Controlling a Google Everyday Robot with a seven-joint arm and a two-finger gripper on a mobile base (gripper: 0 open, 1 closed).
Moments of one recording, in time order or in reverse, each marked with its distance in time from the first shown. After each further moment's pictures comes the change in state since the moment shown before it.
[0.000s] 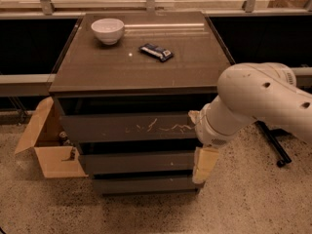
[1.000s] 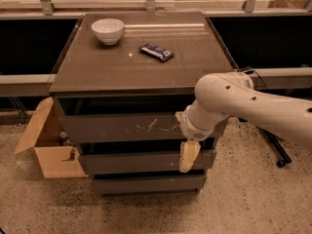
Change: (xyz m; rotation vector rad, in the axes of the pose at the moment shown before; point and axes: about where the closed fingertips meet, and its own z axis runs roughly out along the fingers) arm -0.004 -0.049 0.087 -0.030 -0.022 -0.035
